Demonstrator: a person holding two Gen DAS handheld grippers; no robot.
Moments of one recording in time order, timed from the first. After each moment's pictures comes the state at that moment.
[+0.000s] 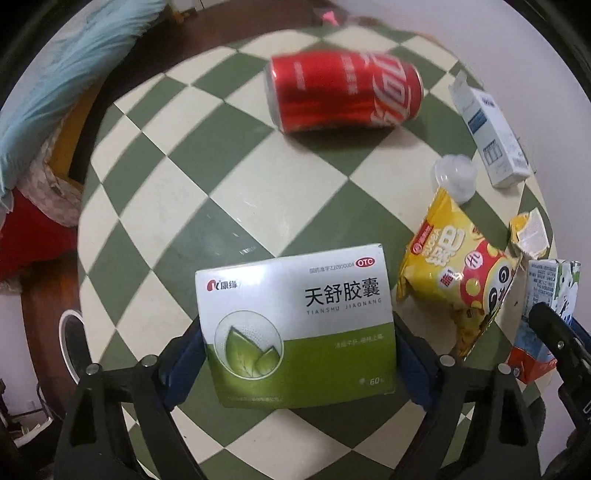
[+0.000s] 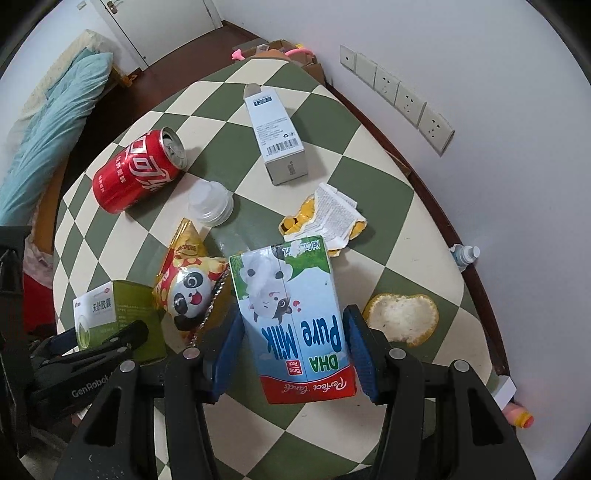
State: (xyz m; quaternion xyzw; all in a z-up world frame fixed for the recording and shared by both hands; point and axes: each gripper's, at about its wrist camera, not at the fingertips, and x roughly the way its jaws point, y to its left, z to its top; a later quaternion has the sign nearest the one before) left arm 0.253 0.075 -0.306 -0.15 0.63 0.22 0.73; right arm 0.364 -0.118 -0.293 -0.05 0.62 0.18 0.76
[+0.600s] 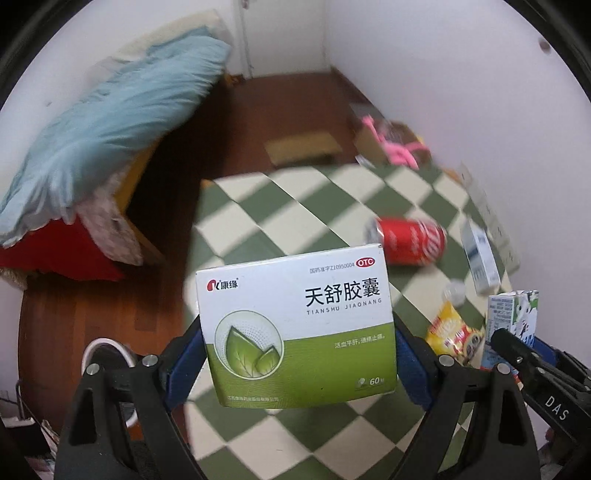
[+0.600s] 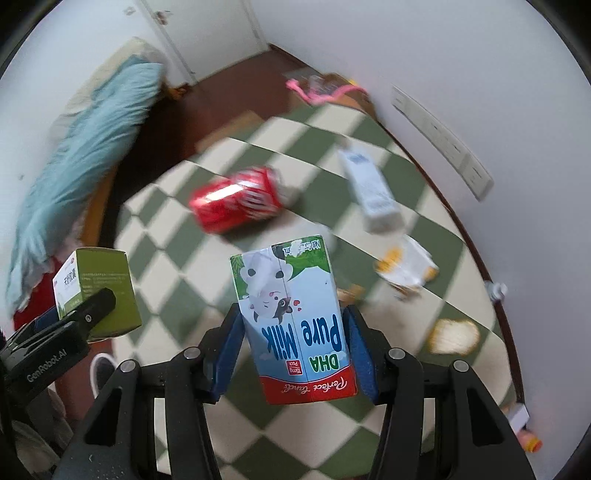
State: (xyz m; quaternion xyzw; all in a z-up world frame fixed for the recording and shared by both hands) left arm 0.175 0.160 -0.168 -0.16 0.48 0.29 0.81; right arm 0.322 -0.048 -0.210 -0.04 0.56 0.27 0.78
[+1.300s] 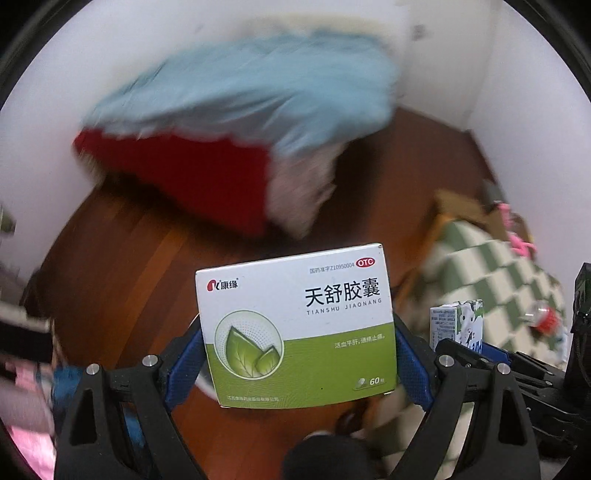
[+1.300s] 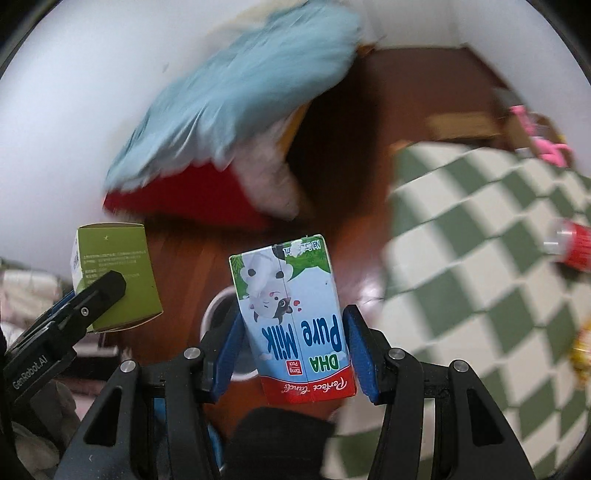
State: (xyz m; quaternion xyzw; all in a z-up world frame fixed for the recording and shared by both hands) left arm -0.149 0.369 -0.165 -0.29 0.41 0.48 0.72; right arm 0.054 0.276 -0.200 -0.14 0.56 0.53 0.62
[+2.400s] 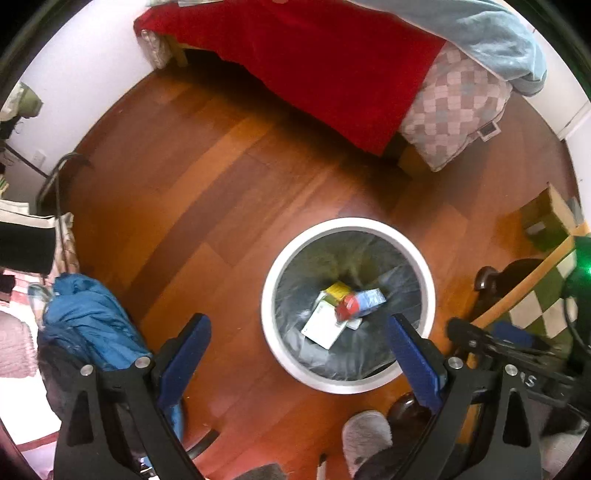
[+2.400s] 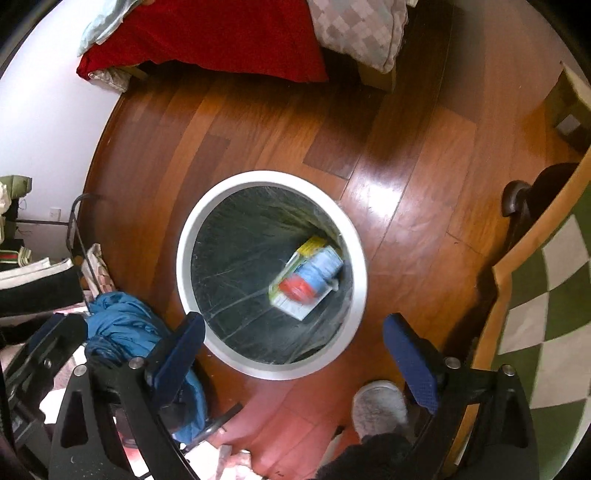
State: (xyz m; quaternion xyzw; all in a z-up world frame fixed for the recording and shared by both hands) left arm -0.282 0.452 -0.331 -0.41 0.47 0.54 0.57; right arm -0.094 0.468 -0.426 -0.33 0.63 0.50 0.49
